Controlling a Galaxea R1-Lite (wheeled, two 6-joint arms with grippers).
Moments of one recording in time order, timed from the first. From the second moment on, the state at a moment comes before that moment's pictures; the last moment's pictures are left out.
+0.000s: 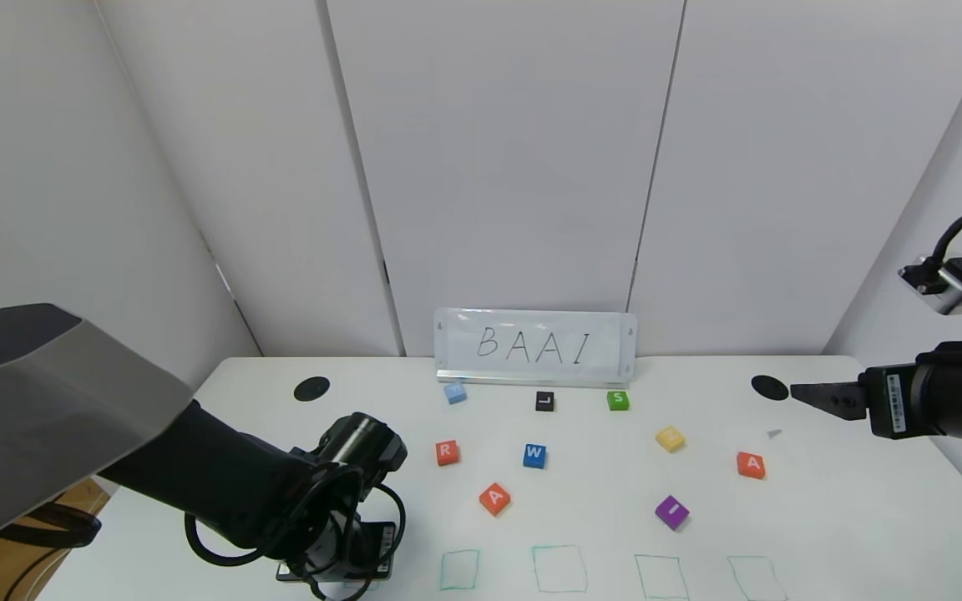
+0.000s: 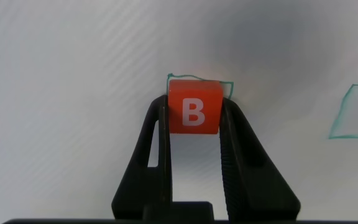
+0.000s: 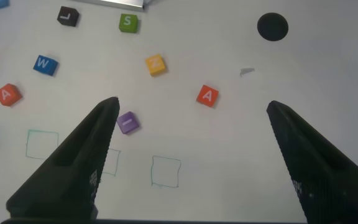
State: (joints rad) left arm -0.45 2.04 -0.83 0.06 0.18 -0.47; right arm 0.16 1.43 -0.87 0.04 -0.02 0.05
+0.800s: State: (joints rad) left arm -0.46 2.04 -0.83 0.06 0.18 -0.48; right arm 0.16 1.44 -0.87 0.04 -0.02 0.05
